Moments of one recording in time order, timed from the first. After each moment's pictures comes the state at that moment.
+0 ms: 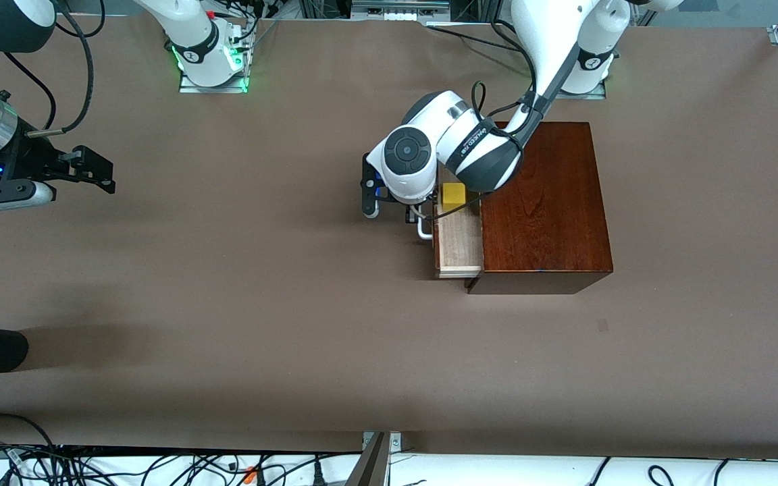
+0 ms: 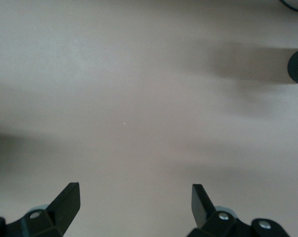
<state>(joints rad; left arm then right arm) -0.63 0.65 -0.13 -1.42 -0.02 1.84 0.81 0.18 0.08 -0.11 -1.59 0.01 1.68 -0.07</state>
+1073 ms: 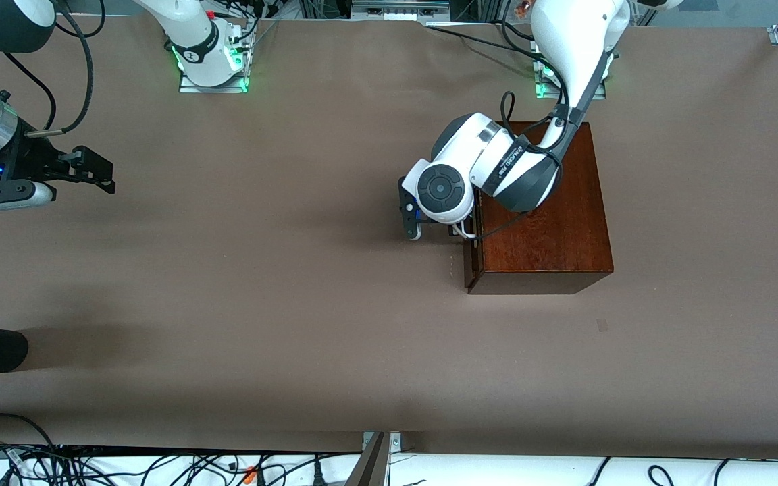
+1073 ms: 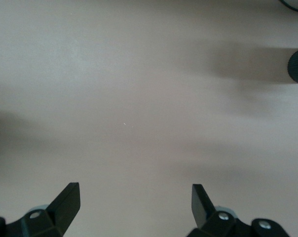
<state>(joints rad) -0.59 0.65 -0.06 -1.41 -0.02 1.70 0.81 0.18 0.08 -0.11 -1.59 0.01 1.68 -0.07</state>
